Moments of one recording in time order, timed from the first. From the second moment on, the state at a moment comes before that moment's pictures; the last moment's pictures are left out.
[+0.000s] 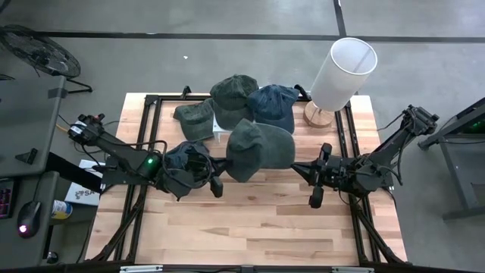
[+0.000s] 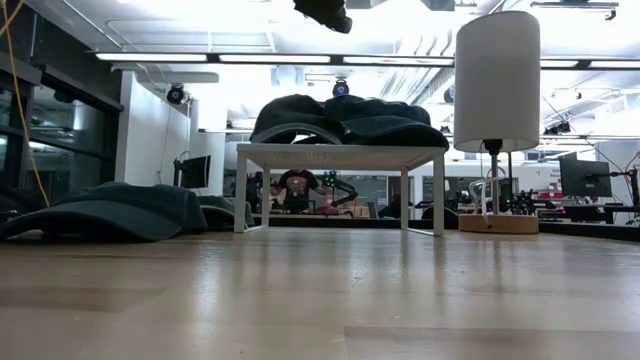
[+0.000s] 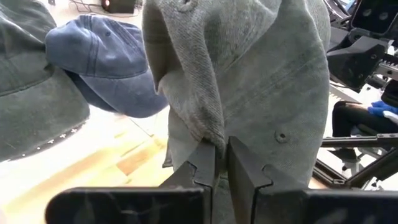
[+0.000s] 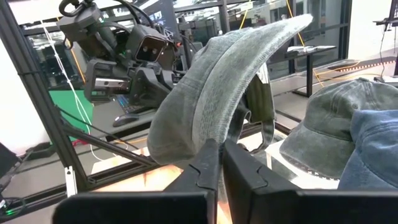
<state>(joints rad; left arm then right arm) -0.50 1.35 1.28 -0.35 -0.92 -0.76 0.71 1.04 0.80 0.26 1.03 0.21</state>
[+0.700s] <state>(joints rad) -0.50 1.34 1.45 -0.53 -0.77 -0.66 0.71 0.98 0.80 0.27 1.01 0.25</state>
